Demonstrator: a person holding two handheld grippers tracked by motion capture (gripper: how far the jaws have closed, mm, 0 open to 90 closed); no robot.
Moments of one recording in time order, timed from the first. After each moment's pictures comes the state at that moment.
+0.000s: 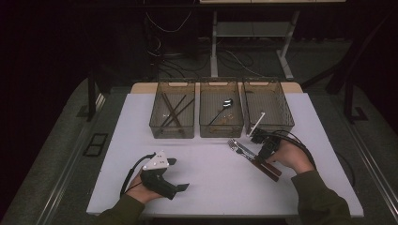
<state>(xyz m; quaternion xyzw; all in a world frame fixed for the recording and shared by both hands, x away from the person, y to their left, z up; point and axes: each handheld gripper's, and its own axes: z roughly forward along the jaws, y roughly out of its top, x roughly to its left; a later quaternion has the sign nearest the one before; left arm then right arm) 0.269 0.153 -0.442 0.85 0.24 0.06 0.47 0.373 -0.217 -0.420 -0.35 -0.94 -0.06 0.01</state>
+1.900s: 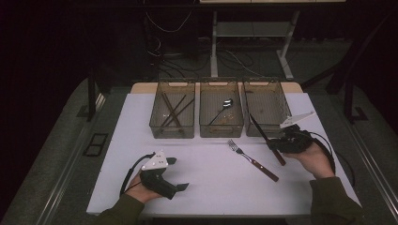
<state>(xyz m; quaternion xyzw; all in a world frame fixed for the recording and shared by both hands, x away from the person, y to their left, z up) 0.270 0.156 -0.442 0.85 0.23 0.06 0.48 0.344 -0.293 -0.390 -0.38 -0.86 -0.32 -0.08</state>
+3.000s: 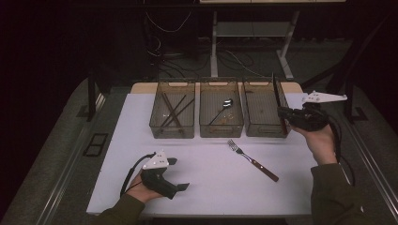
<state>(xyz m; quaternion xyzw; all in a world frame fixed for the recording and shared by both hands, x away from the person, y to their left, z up) 0.271 0.154 -0.444 0.85 0.24 0.05 0.47 0.366 -0.320 -0.338 -0.42 -0.76 -0.45 -0.21</state>
